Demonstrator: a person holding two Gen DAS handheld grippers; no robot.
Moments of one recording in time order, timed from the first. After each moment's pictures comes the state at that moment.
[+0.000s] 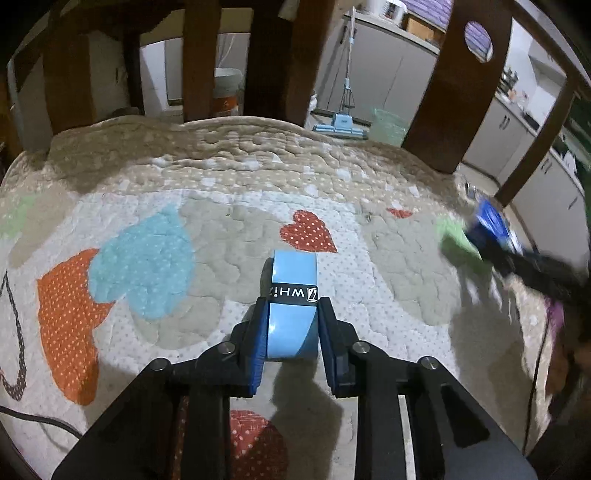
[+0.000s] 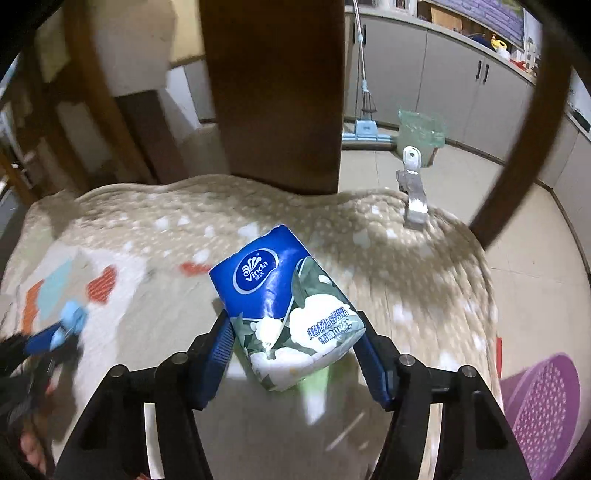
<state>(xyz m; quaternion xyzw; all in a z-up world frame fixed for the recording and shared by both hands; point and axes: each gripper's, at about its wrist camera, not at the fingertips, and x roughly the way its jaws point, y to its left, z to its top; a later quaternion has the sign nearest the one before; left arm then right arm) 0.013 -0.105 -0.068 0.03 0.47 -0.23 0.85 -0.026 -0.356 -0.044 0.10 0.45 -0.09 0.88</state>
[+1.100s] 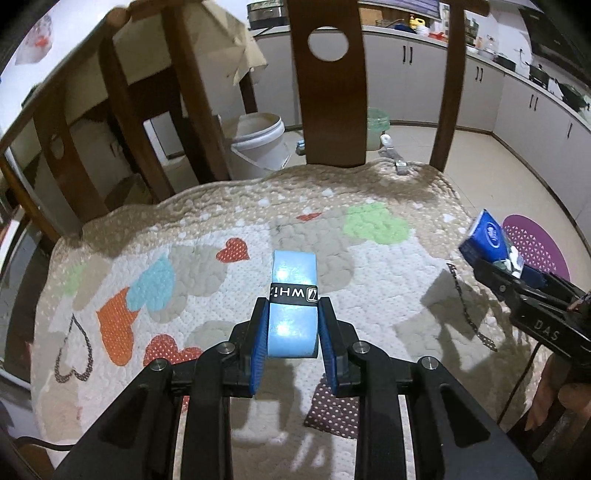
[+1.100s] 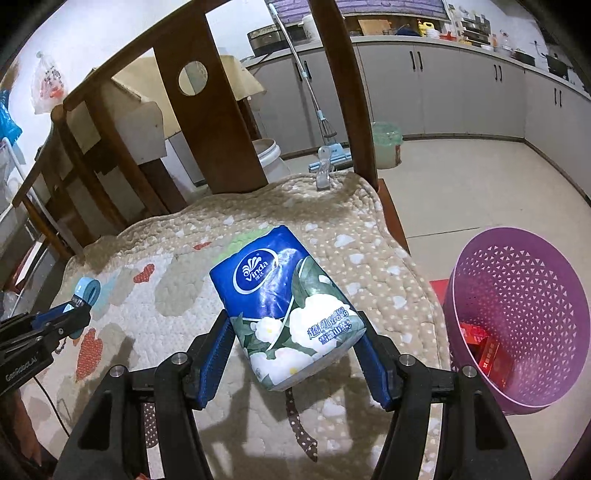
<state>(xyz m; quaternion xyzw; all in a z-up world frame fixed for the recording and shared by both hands) -0.104 -0.188 0.010 0.18 0.40 -0.22 0.87 -0.181 -0.380 -0.028 0.21 0.35 -0.12 0.91</state>
